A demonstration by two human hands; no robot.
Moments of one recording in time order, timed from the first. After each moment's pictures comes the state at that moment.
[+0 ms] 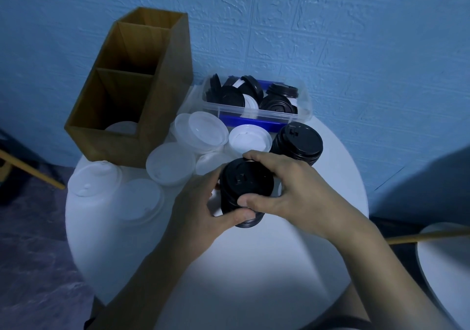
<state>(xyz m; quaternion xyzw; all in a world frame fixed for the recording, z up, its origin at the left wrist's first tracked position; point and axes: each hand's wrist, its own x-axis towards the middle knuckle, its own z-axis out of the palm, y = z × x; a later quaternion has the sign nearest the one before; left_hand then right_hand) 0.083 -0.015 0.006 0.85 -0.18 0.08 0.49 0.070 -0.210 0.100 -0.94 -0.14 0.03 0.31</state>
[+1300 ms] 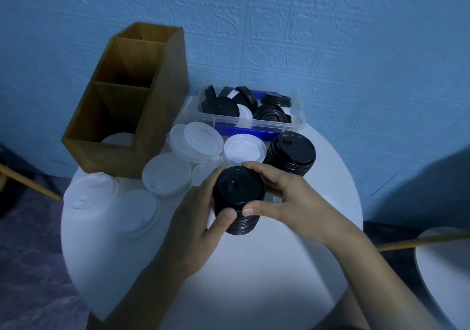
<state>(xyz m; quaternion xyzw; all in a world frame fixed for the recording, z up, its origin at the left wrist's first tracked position) 0.083 -0.014 -0.008 0.83 -0.21 0.06 0.52 0.077 -0.227 0.078 -0.86 -0.12 0.08 0.49</state>
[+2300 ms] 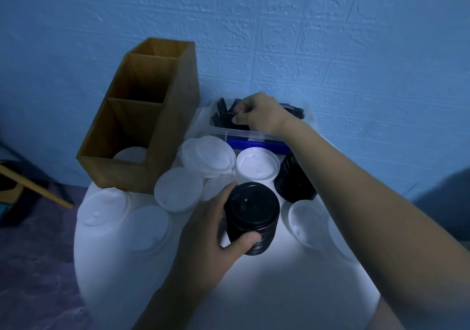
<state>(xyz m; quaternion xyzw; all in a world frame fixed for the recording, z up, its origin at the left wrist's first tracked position) 0.084 -0.015 -0.005 0.84 -0.16 0.07 0.51 0.280 -0.190 0.120 -0.95 -0.07 0.01 0.31</state>
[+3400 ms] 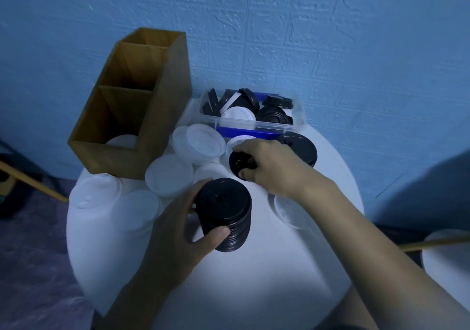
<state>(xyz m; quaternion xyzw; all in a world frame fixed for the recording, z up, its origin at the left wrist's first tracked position) 0.062 0.007 0.008 0.84 -0.18 0.10 0.50 0.140 -0.204 0.101 -0.97 -0.17 0.03 0.16</state>
